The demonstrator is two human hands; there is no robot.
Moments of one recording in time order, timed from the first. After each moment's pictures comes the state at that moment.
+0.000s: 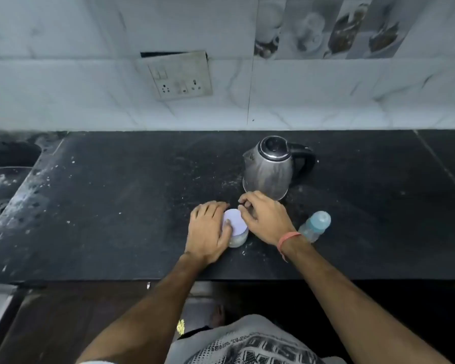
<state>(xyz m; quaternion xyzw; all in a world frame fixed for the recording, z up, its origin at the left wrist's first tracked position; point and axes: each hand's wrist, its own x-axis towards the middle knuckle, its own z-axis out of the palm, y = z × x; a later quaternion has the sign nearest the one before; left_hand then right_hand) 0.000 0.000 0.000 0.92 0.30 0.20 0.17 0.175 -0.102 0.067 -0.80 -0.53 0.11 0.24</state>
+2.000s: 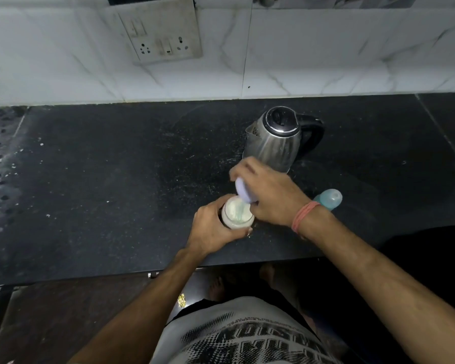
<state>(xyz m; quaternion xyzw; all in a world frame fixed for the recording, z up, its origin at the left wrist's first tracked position) -0.008 0.008 -0.012 0.80 0.31 0.18 0.48 0.170 -0.077 0.111 -0.75 -0.65 0.09 0.10</state>
